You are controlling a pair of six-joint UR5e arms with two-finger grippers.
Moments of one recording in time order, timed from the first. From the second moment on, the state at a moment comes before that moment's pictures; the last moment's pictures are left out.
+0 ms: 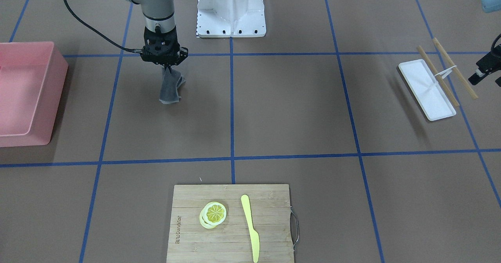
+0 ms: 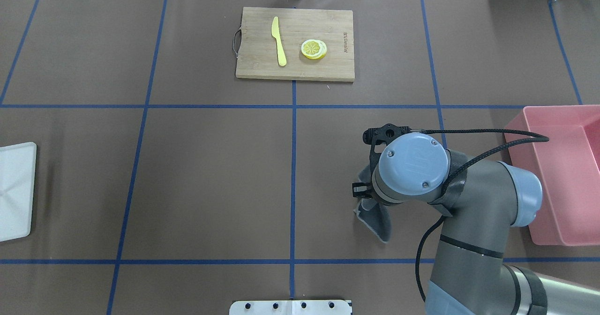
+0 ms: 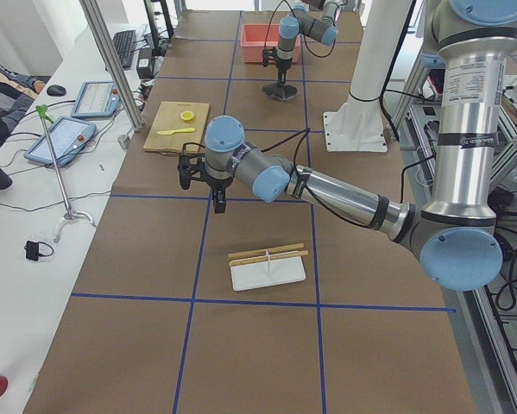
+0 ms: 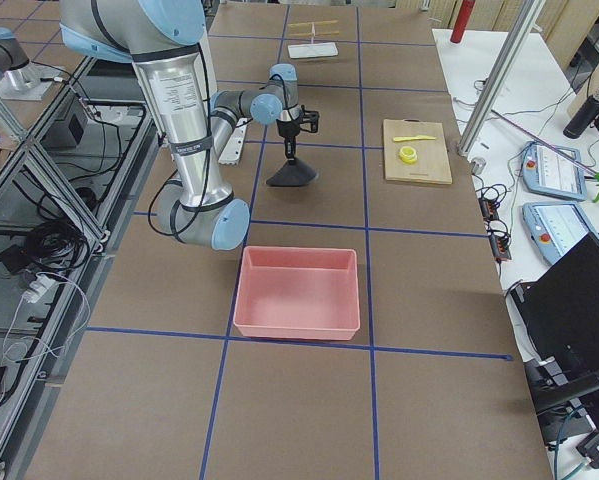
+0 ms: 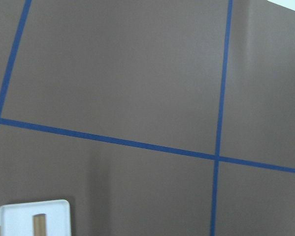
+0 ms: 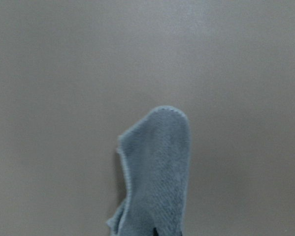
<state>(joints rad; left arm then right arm) -1.42 -1.53 -1.86 -1.88 -2.44 -0.52 0.43 -1.15 2.06 -1.80 1.75 1.26</state>
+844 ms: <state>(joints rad) -1.45 -1.50 -1.84 -1.88 -2.44 -0.41 1.06 -1.69 2.32 -1.80 2.14 0.56</state>
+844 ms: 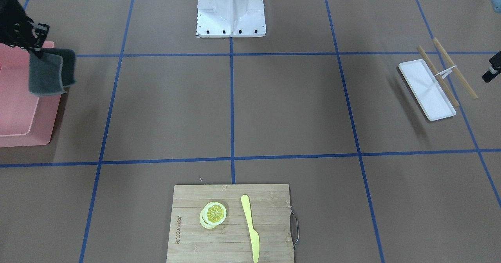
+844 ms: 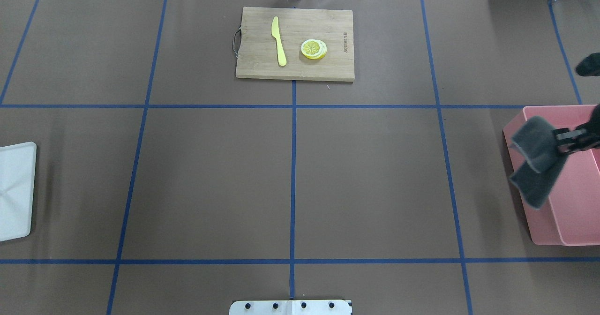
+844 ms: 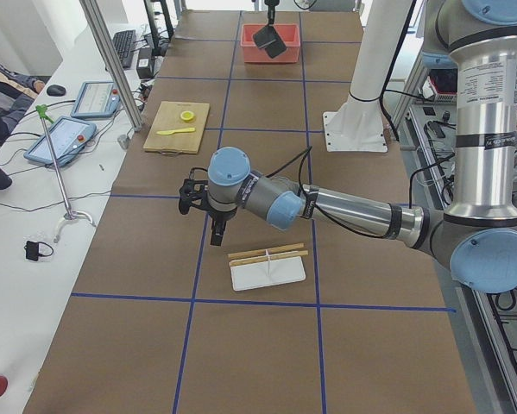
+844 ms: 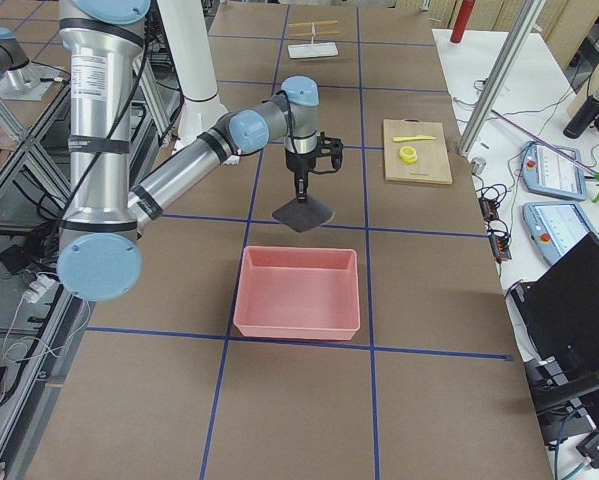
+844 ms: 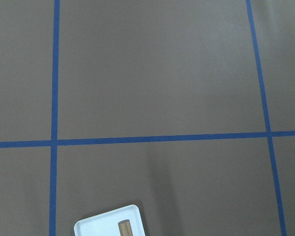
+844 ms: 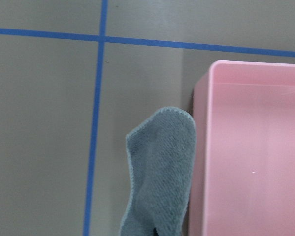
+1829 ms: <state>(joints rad) -1.45 -1.45 -1.85 -1.88 -2.45 -0.42 1.30 -1.80 2.10 -1.79 2.19 0.16</state>
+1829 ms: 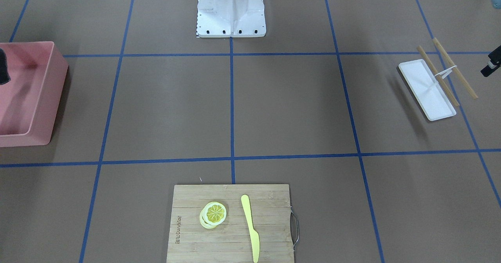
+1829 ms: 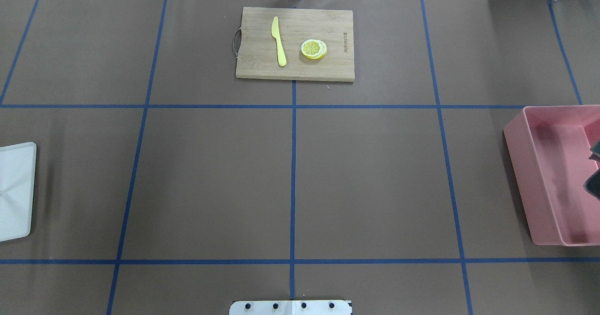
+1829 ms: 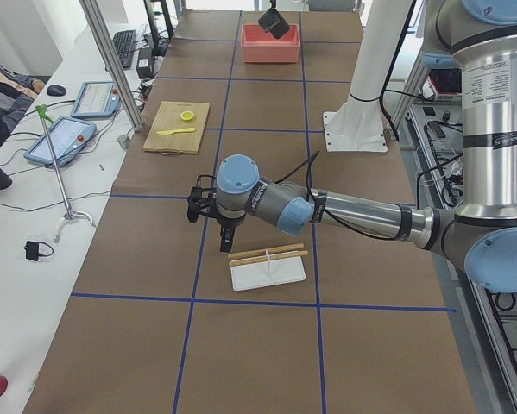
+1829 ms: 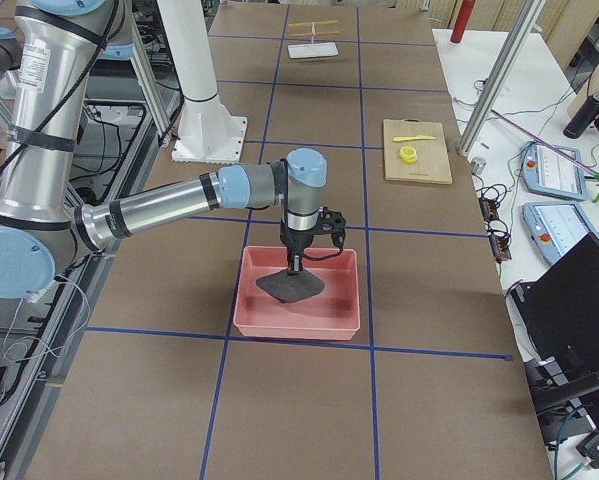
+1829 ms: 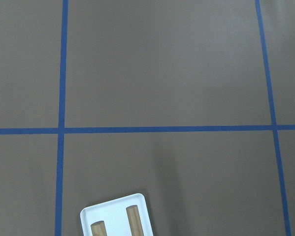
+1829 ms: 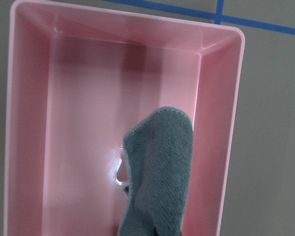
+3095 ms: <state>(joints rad) -1.45 -1.35 -1.80 -1.93 -2.40 -0.11 1.34 -1.78 2.05 -1.76 2.26 0.17</state>
